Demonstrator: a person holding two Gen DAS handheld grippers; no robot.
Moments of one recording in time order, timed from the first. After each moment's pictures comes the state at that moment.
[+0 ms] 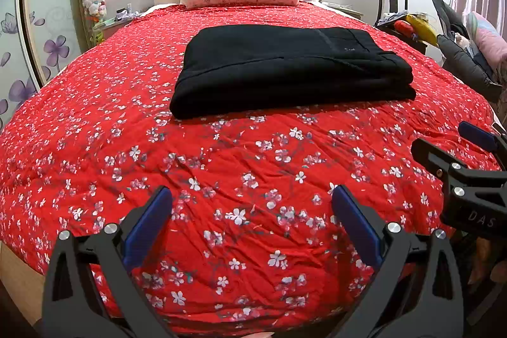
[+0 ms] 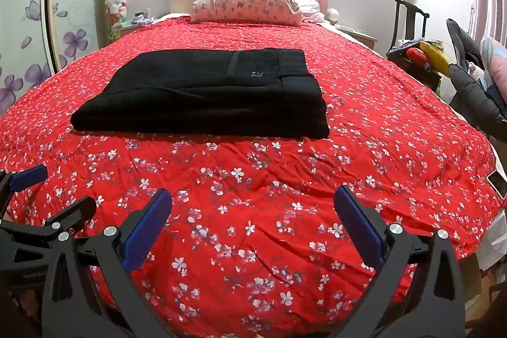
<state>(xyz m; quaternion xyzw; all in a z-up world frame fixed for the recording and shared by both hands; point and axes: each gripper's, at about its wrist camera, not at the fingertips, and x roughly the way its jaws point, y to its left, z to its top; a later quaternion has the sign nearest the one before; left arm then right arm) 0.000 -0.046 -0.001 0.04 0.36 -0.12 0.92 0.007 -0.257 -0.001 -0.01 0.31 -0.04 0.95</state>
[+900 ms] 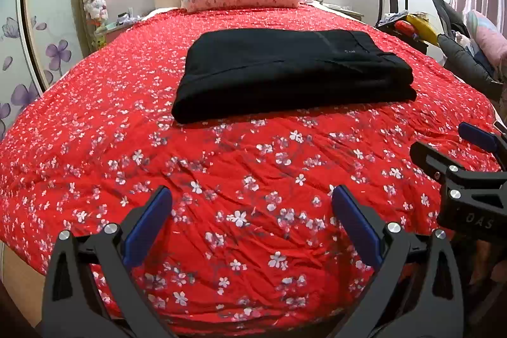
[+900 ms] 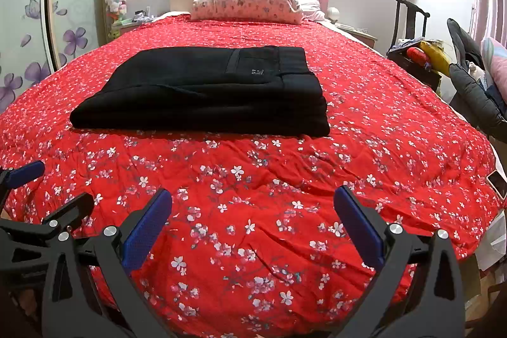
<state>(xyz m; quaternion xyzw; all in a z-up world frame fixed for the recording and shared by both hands) -0.003 -0.047 -0.003 0.05 0.35 -0.11 0.93 0.008 -0.260 -0.002 -0.01 0.32 -0.04 0.95</state>
